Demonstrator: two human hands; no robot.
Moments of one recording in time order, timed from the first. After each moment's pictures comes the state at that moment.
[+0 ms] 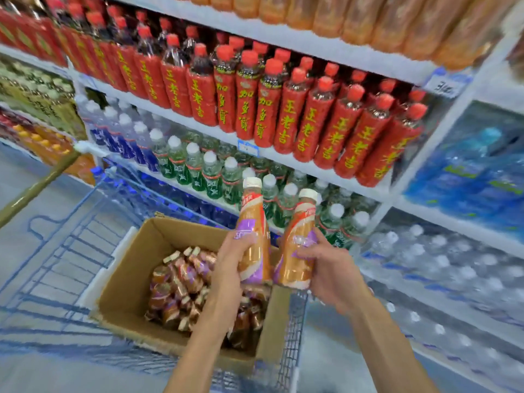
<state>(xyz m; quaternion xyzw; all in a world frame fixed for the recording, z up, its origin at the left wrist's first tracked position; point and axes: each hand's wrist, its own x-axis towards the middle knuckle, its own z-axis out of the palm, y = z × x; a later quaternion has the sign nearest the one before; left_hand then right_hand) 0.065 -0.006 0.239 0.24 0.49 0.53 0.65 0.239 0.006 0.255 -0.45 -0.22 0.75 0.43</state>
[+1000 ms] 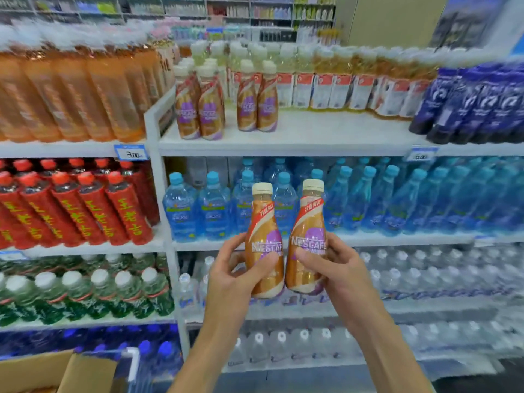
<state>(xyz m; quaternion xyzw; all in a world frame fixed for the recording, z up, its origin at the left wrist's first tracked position) 0.532 -0.110 0.343 0.47 0.36 0.44 0.67 0.691 -0.190 0.362 -0.54 -0.29 0.42 0.66</state>
